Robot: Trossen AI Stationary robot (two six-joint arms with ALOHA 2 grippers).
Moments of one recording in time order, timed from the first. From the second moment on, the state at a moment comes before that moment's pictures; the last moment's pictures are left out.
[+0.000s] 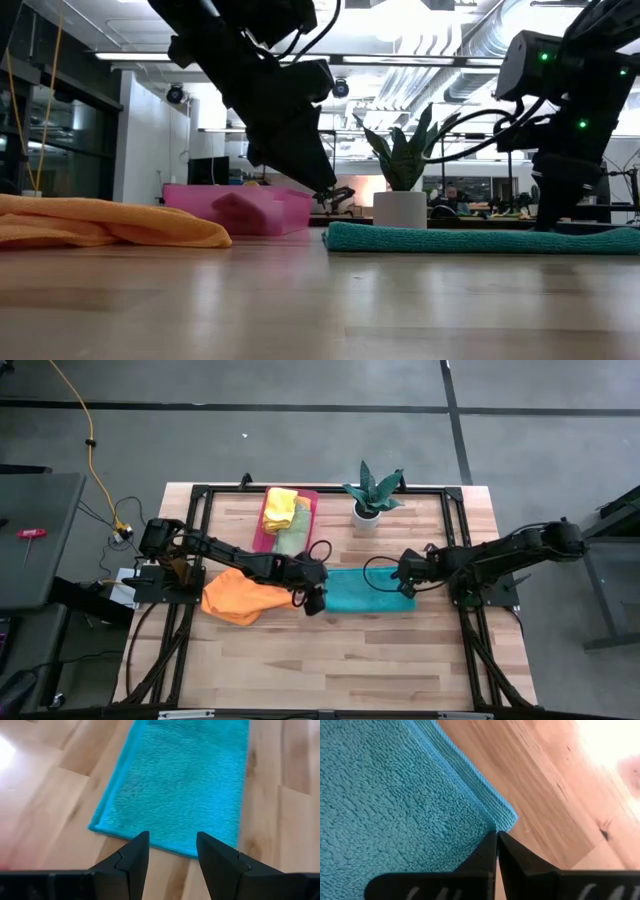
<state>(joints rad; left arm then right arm) 0.03 1.79 1.03 -0.10 -0.16 -0.36 0.03 1.16 0.44 -0.62 0.32 0.61</state>
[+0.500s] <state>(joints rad) 0.13 1.88 1.03 0.12 -0.09 -0.33 0.03 1.16 0.44 -0.61 0.33 0.60</state>
